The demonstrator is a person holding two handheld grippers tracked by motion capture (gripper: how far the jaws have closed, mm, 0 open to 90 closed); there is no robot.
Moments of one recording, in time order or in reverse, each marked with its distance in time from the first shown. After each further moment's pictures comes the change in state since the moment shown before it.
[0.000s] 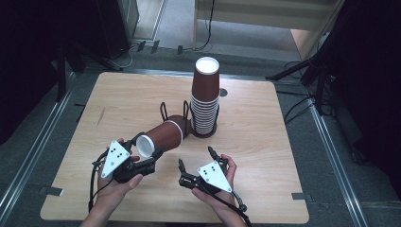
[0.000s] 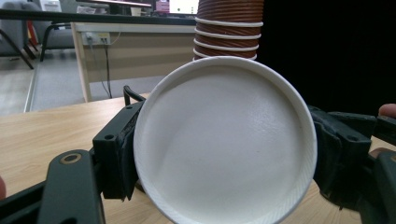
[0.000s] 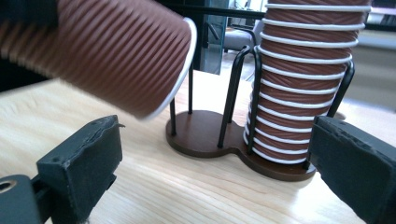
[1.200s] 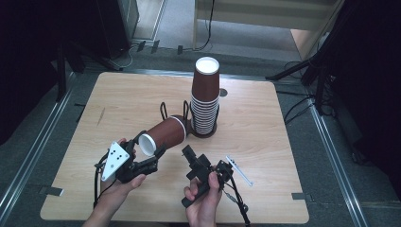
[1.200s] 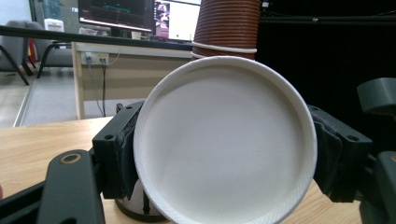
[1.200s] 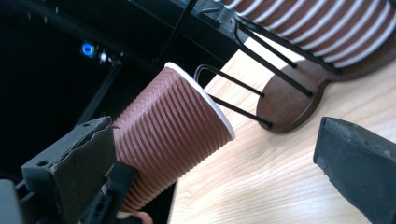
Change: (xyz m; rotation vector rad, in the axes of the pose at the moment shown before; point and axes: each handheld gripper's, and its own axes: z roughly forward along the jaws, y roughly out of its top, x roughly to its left) left arm -0.004 -0.008 0.006 -0.112 -0.006 -0.041; right arm -0.006 0.026 -0.008 0.038 0.102 1.097
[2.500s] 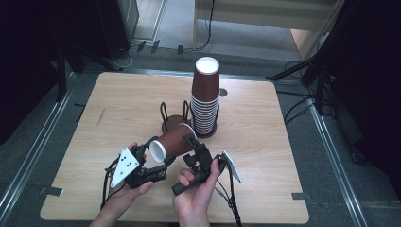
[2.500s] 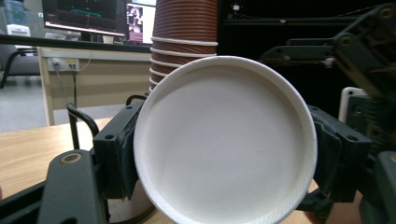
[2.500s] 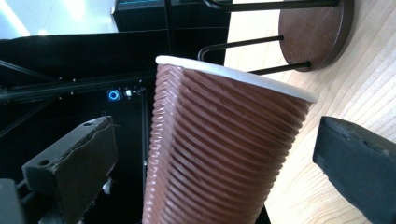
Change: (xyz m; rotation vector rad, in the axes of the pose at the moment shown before) left arm -0.019 -0.014 0.006 -0.020 -0.112 0.019; right arm 0.004 0.002 0.026 0.080 0.019 0.586
